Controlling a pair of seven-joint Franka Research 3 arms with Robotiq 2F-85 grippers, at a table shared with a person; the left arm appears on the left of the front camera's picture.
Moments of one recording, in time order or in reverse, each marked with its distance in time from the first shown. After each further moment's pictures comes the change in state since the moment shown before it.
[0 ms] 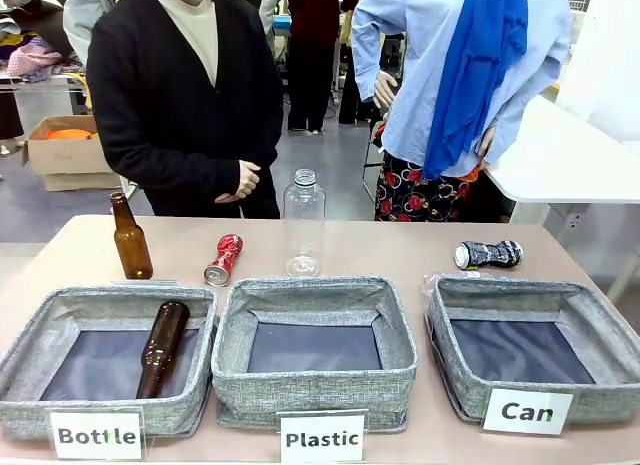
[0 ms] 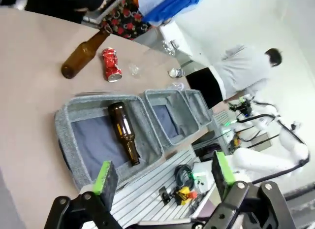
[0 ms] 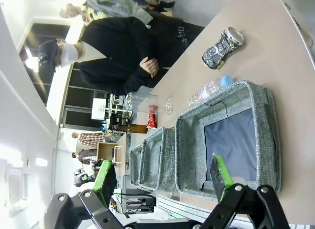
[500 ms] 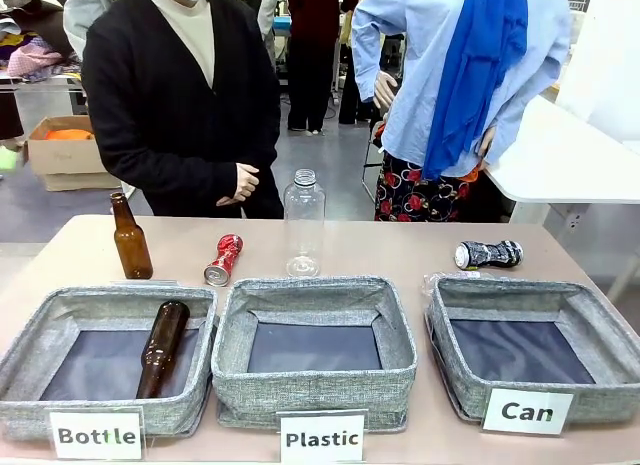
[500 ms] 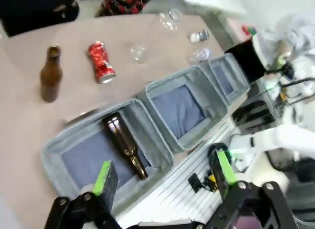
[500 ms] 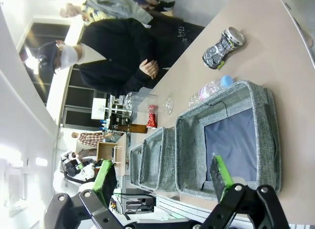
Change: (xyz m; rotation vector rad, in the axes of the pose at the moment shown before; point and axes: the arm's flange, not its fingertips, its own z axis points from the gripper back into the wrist) left arm 0.070 -0.117 -0.169 0.202 0.276 -0.250; right arm 0.000 0.000 0.000 0.000 0.001 0.001
